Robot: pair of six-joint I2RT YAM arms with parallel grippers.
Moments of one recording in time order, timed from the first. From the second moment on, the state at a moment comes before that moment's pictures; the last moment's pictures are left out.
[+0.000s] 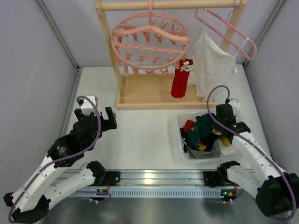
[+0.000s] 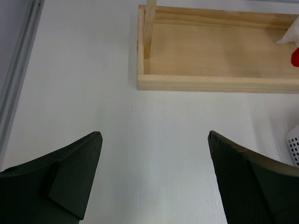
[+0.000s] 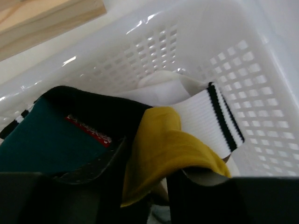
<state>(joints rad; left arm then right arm) -0.78 0.63 0.98 -0.79 -0.68 -0.40 0.24 0.93 0.64 -0.57 0.47 0.48</state>
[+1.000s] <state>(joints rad) -0.78 0.52 0.92 -0.78 -0.73 -0.42 0.24 0.89 0.80 -0.18 -0.28 0.31</state>
